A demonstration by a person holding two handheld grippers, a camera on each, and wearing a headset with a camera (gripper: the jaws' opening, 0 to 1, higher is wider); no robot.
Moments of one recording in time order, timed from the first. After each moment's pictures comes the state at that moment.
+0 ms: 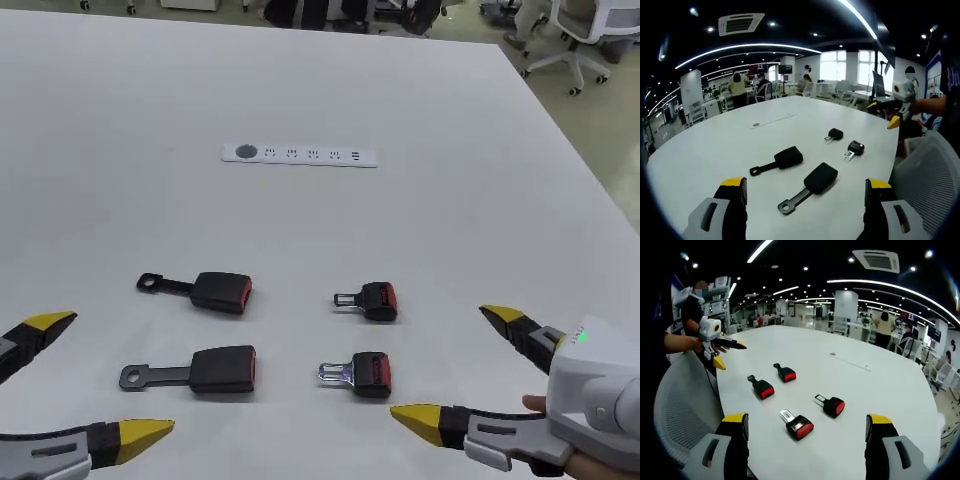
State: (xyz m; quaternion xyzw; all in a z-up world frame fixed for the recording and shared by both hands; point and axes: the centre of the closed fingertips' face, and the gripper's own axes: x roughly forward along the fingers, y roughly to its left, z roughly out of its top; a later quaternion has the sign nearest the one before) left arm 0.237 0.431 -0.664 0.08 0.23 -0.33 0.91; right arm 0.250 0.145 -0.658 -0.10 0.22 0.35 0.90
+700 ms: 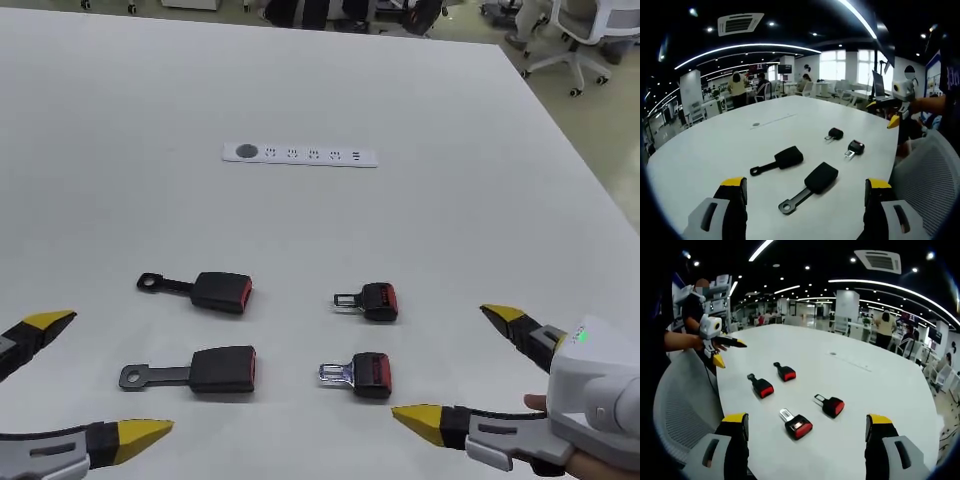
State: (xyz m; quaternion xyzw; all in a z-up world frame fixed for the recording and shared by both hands) left arm 0.237 0.431 -0.663 0.08 0.23 -0.33 0.91; right arm 0.251 0.145 -0.657 -0.11 0.23 0.36 0.90
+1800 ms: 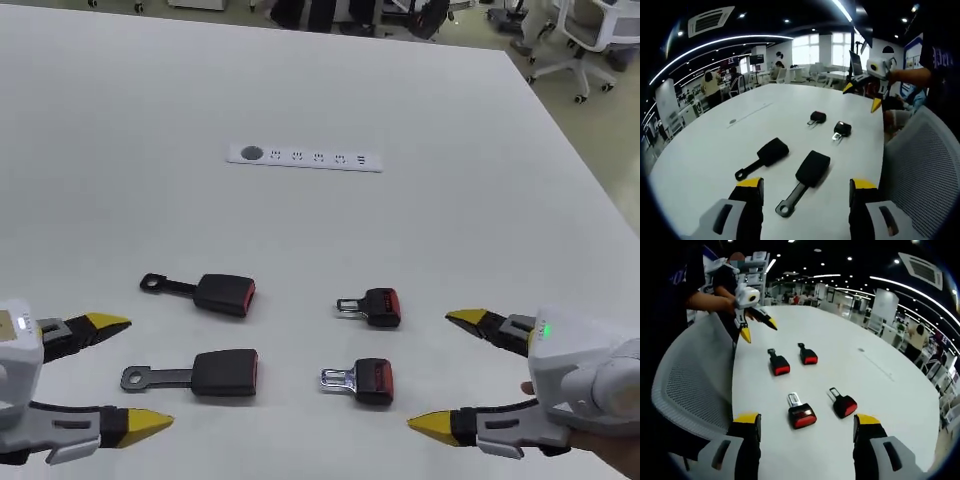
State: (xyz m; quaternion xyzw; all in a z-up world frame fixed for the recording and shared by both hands) left arm 0.244 0.414 -0.688 0.15 0.28 -0.44 0.84; right arm 0.252 0.154 -0.686 -0.23 0.25 0.48 0.81
